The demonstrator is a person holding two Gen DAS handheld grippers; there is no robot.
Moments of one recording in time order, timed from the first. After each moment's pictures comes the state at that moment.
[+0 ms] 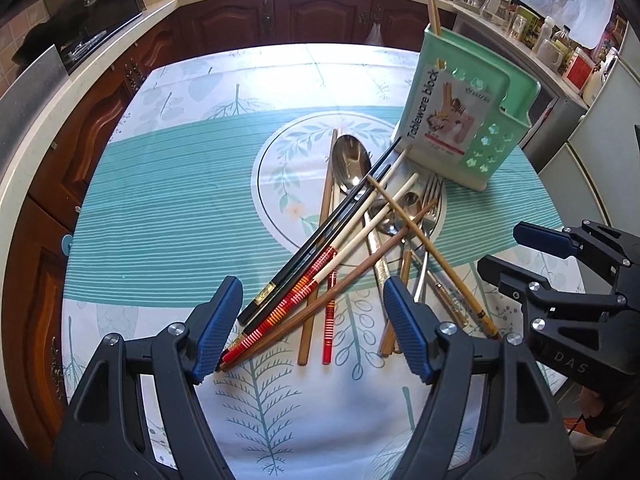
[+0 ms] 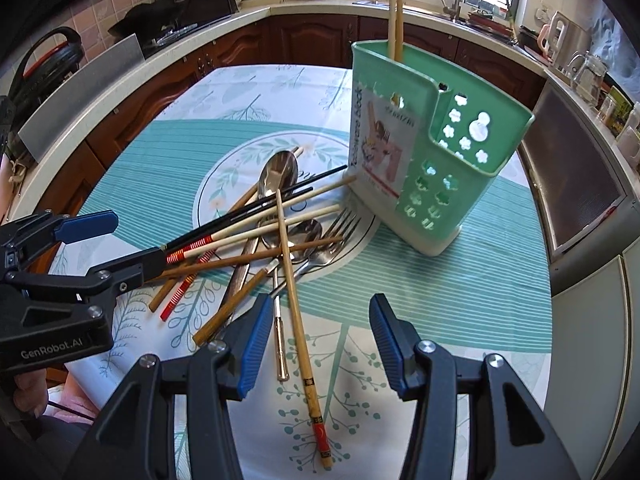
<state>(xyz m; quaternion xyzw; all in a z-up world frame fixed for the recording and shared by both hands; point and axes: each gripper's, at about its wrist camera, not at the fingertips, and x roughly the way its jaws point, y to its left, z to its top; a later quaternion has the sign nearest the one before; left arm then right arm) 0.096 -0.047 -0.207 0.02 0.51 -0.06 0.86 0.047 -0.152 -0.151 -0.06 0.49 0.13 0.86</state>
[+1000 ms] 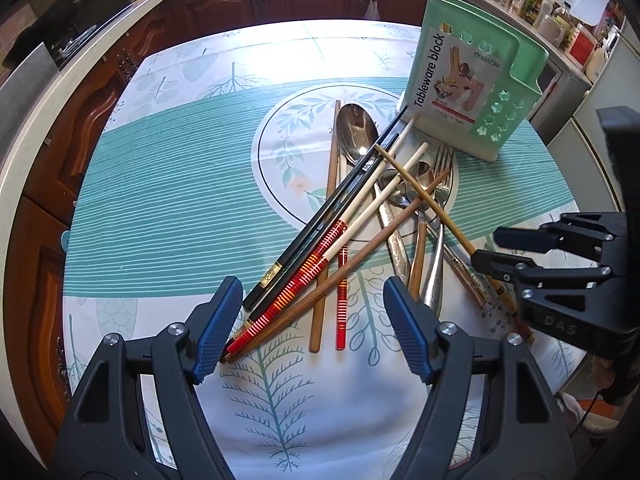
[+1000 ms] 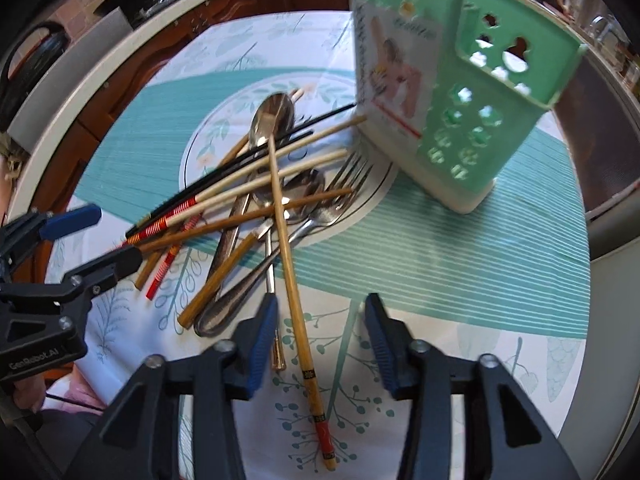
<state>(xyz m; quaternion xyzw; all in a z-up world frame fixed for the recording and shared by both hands) 0.096 -0.046 -0.223 0.04 0.53 -0.07 0.85 0.075 -0.155 -0.196 -0.04 0.57 0.16 0.81</state>
